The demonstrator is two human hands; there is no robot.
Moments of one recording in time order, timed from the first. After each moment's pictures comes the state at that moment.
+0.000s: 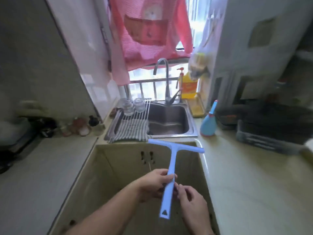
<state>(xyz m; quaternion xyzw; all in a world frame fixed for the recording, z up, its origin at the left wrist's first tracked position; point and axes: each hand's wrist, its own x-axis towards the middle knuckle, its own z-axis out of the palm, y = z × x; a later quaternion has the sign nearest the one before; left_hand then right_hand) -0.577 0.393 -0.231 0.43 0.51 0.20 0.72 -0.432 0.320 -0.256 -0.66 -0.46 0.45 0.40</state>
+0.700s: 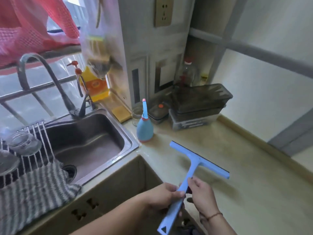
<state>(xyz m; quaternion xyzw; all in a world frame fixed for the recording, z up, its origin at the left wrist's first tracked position) -0.445 0.552 -0.288 0.57 0.25 -0.18 0.76 -0.338 0.439 -0.302 -0.79 -0.10 0.36 0.48</state>
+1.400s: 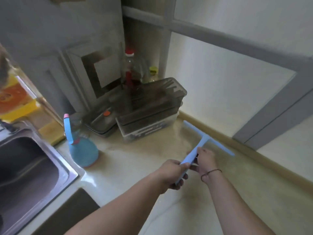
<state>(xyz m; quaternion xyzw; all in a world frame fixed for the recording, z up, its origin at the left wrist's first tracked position) -0.196 0.530 -0.295 0.57 0.32 -0.18 0.73 -0.093 0.440 -0.309 -0.73 0.13 0.28 0.61</state>
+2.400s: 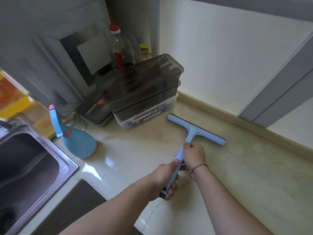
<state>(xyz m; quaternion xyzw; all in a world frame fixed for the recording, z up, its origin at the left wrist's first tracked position) -0.224 0.526 -0.339 0.54 0.39 -0.30 0.69 -0.121 0.454 -0.356 -0.78 0.14 0.29 0.54</state>
